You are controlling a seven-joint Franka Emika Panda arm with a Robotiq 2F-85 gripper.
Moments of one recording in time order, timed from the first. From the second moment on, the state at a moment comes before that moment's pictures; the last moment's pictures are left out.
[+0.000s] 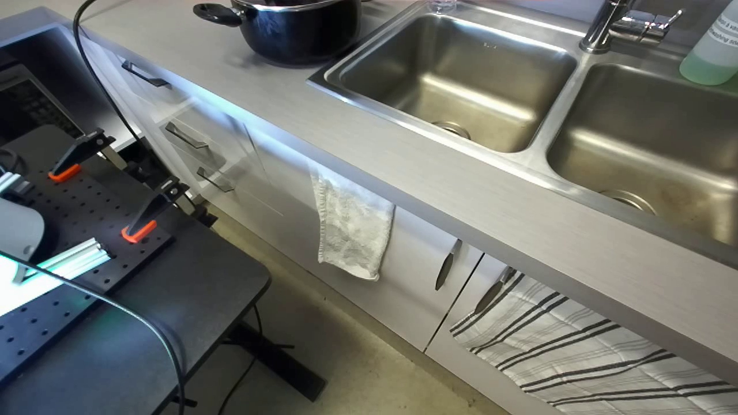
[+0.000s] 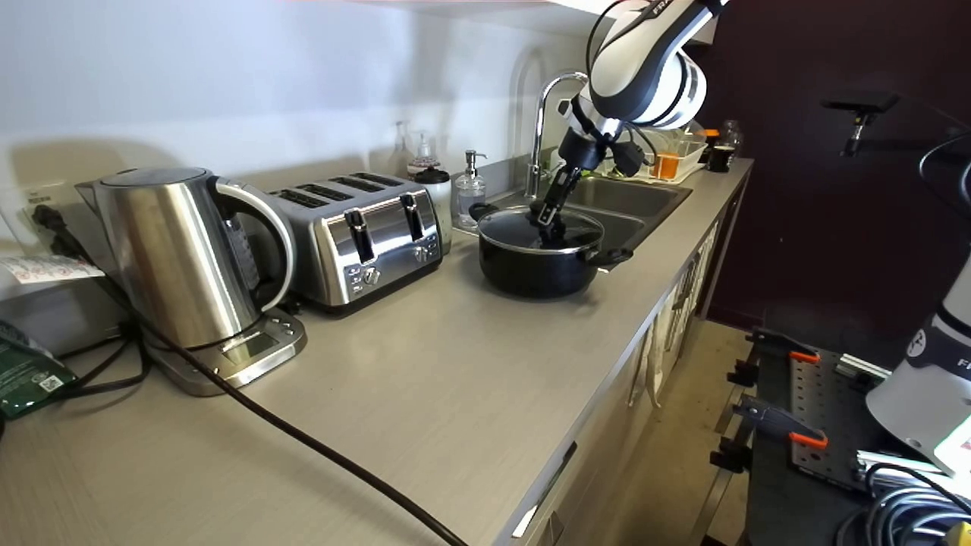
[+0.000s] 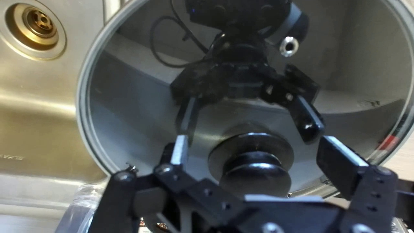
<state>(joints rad) -0.05 0.13 -0.04 -2.34 0.33 2.82 -0.57</state>
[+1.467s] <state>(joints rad) -0.04 0.16 -0.03 -2.27 0.33 2.83 -0.57</state>
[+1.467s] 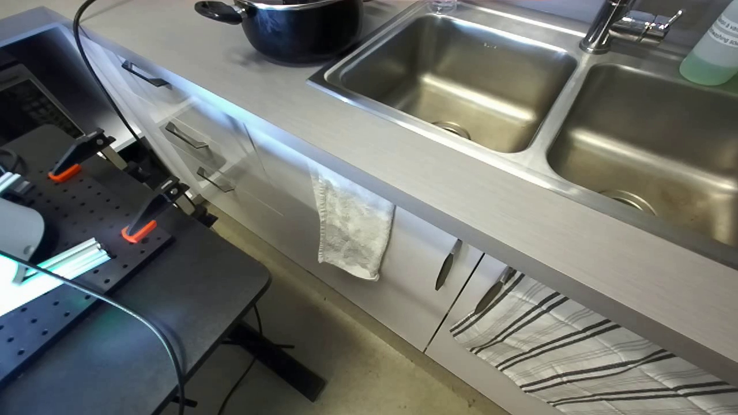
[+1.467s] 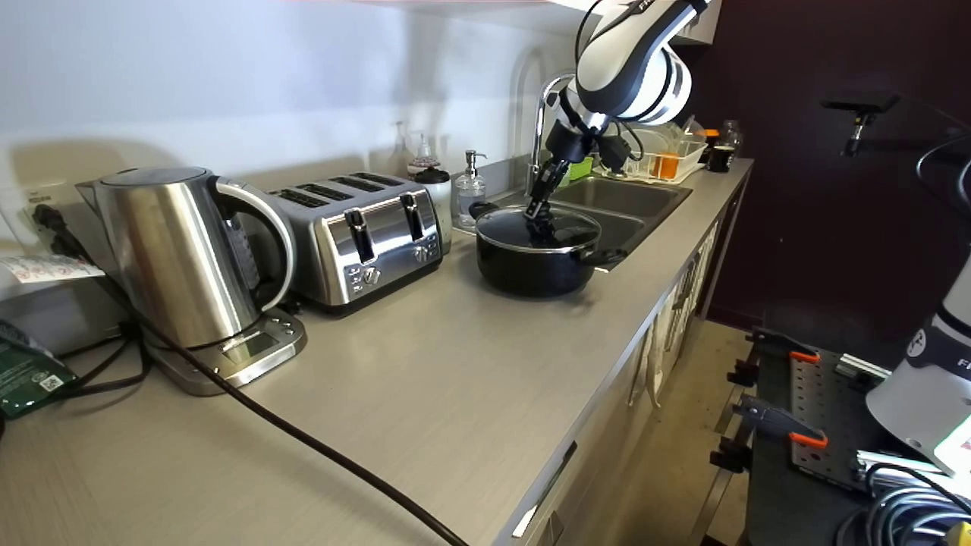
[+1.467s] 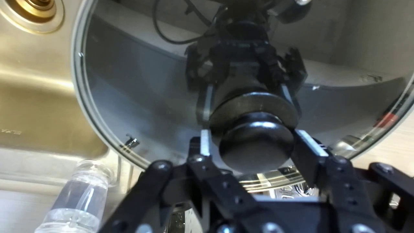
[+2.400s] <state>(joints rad) -0.04 0.16 -0.03 -2.28 0.34 2.83 -0.57</state>
